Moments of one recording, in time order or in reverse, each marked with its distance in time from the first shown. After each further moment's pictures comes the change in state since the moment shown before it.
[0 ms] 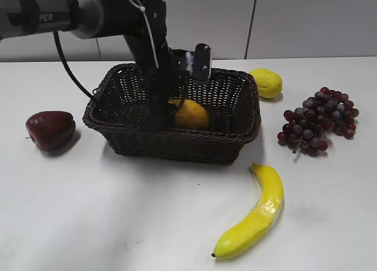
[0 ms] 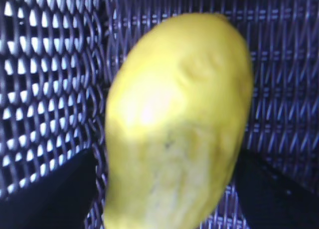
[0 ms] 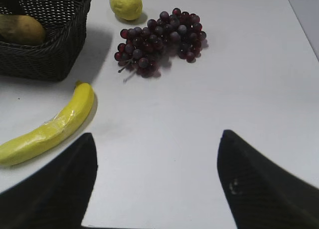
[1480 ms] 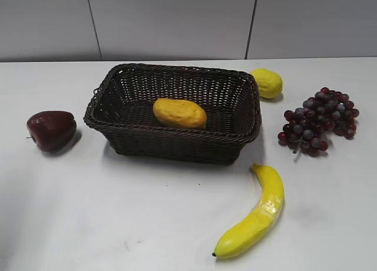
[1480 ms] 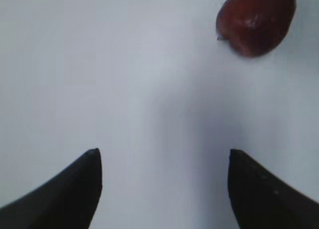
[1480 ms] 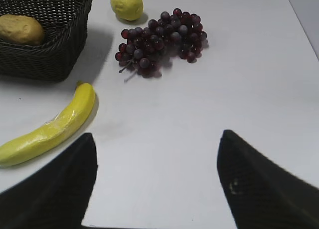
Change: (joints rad) left arm 0.586 -0.944 0.760 0.132 0.241 -1.133; right arm 0.000 0.000 0.000 0.001 0.000 0.001
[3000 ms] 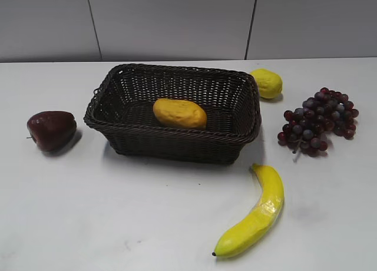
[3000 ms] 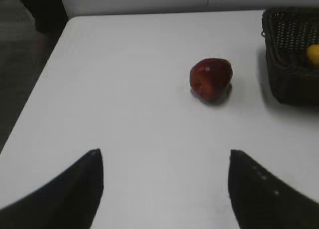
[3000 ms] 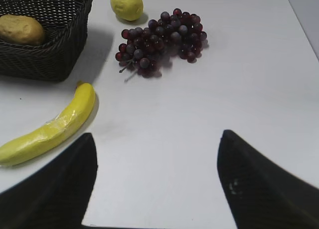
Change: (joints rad) left arm 0.002 -1.357 0.641 -0.049 -0.167 0.000; right arm 0.000 0.000 0.000 0.000 0.000 0.000
